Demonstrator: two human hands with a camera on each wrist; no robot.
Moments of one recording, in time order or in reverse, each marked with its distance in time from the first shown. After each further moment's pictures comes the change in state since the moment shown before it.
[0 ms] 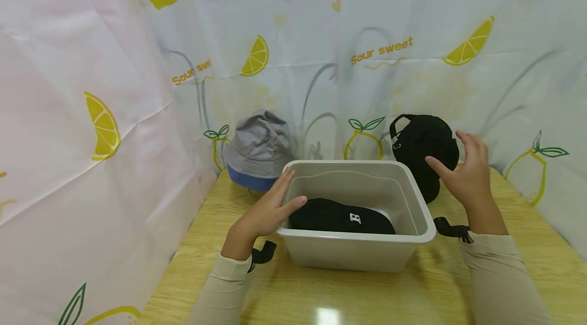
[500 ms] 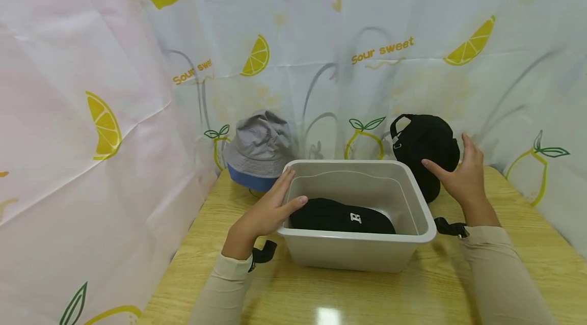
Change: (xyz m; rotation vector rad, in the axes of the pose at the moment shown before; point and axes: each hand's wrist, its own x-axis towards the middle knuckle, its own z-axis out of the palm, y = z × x) left_hand 0.000 0.001 -0.001 0.003 0.002 -0.009; right_hand 0.003 0.028 0.014 0.018 -0.077 0.160
